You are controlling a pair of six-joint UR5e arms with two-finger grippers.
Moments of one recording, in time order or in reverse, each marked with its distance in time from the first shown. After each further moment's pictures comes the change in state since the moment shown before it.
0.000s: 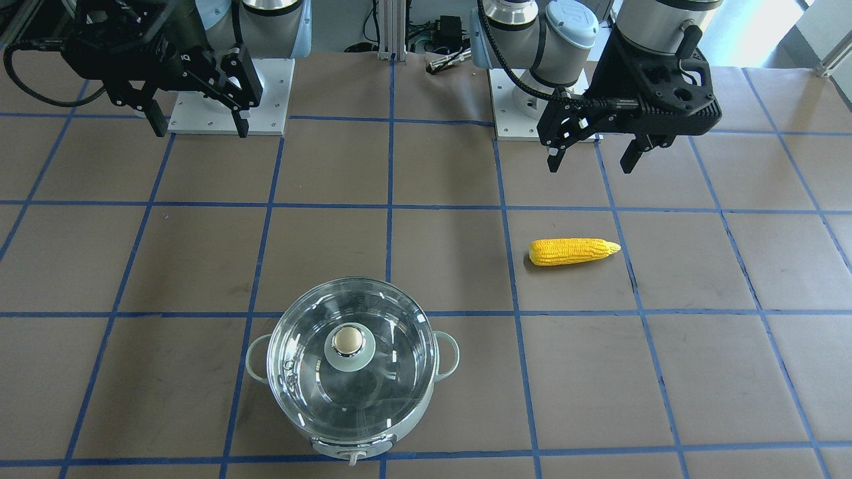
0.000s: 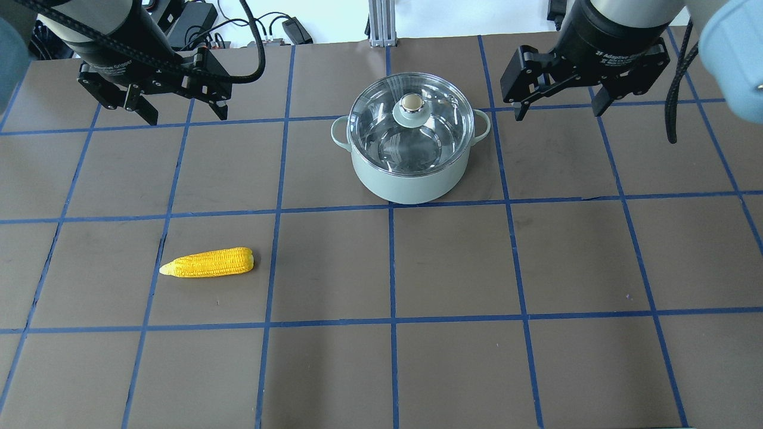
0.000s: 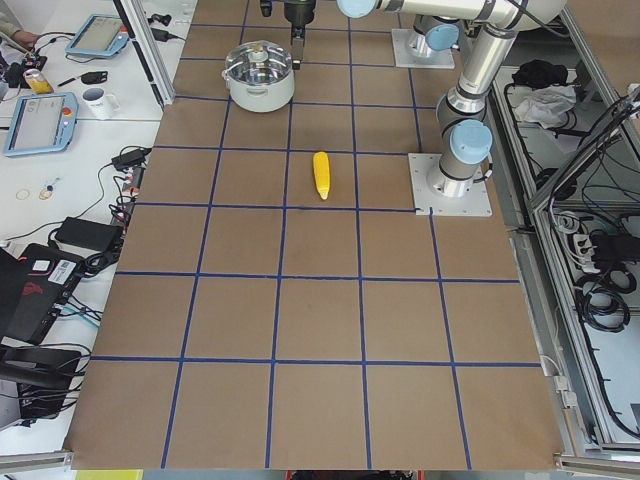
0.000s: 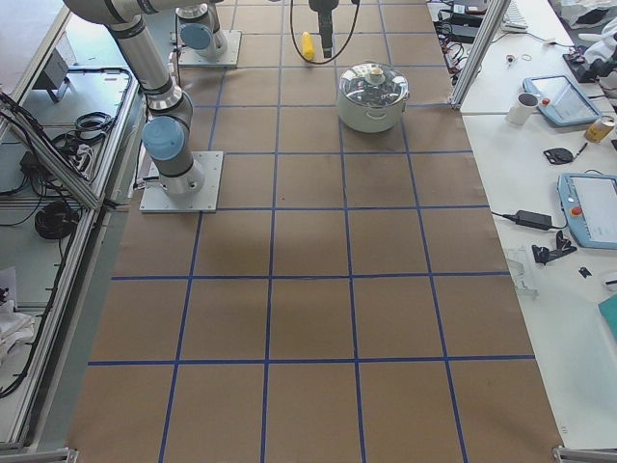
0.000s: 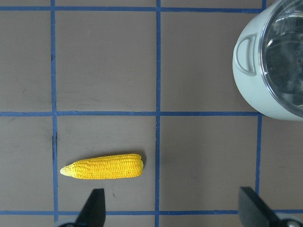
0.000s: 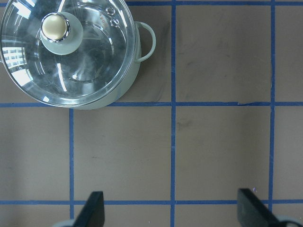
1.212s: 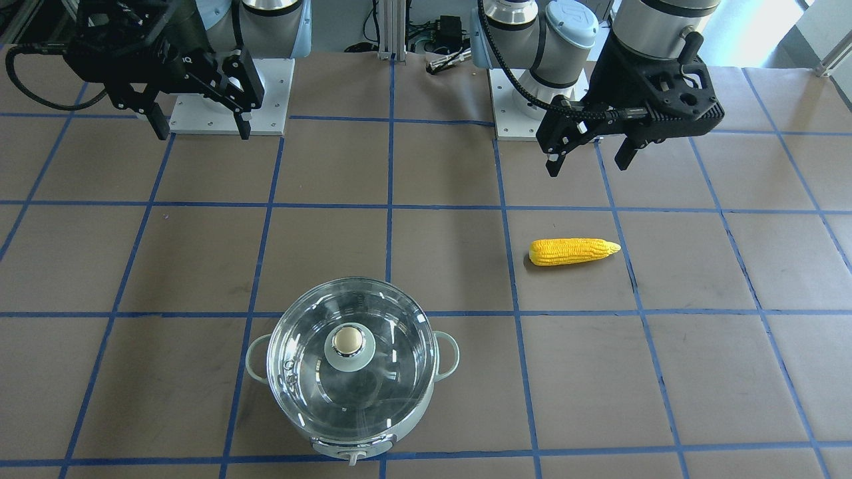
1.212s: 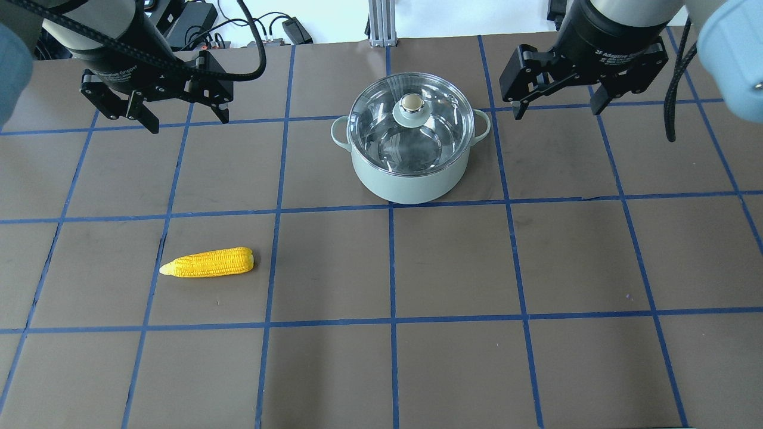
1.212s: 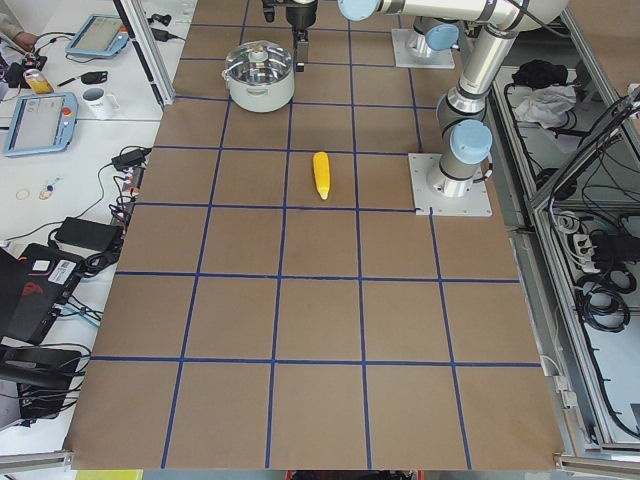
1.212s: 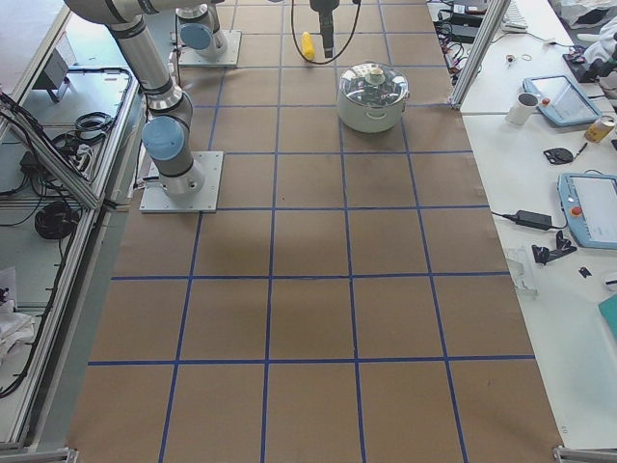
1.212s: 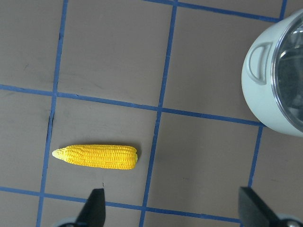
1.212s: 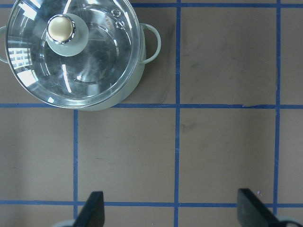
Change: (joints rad) left arm 0.001 0.005 -0.021 0.002 0.002 -0.146; right arm 0.001 0.004 0.000 -0.009 0.010 -0.007
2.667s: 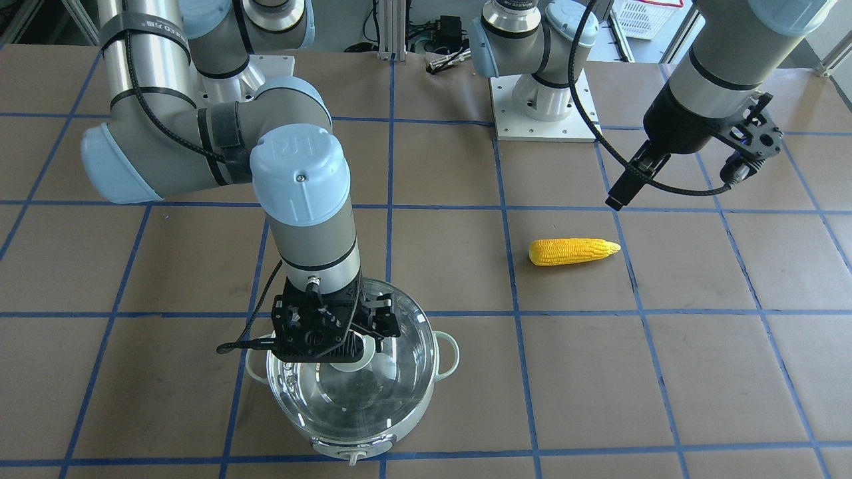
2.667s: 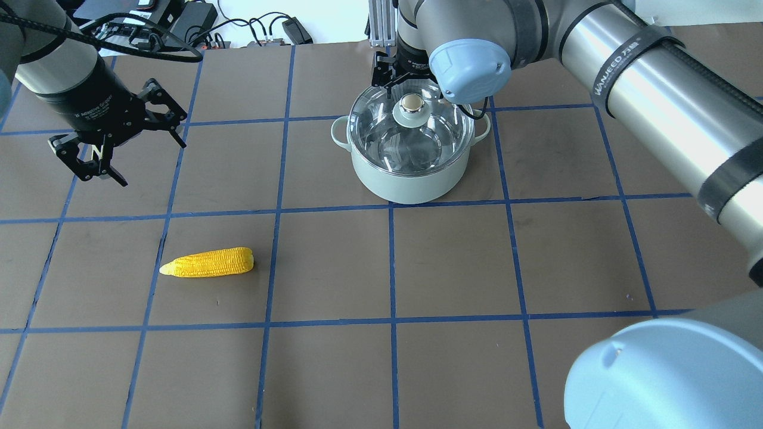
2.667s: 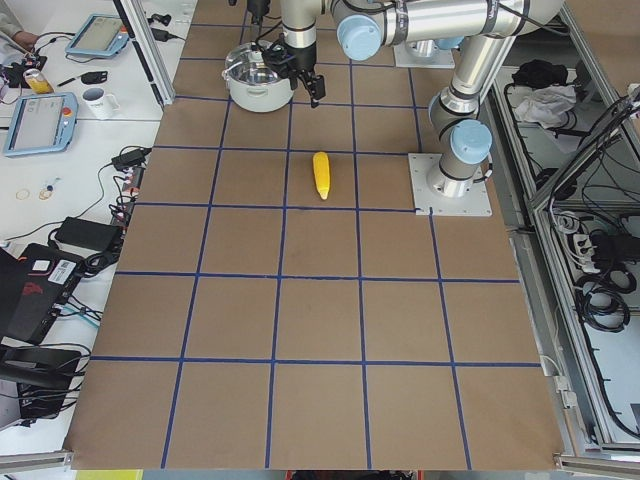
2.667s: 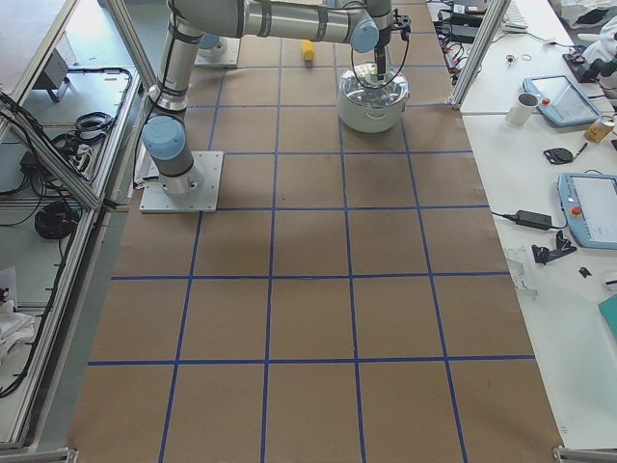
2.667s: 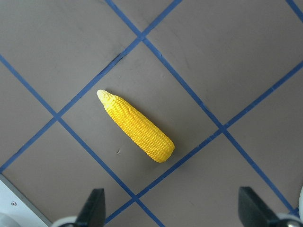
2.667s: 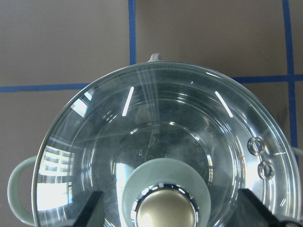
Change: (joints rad) left arm 0.174 -0.003 -0.117 -0.018 0.028 -0.507; right arm 0.198 0.562 -0.187 -0.460 -0.017 0.236
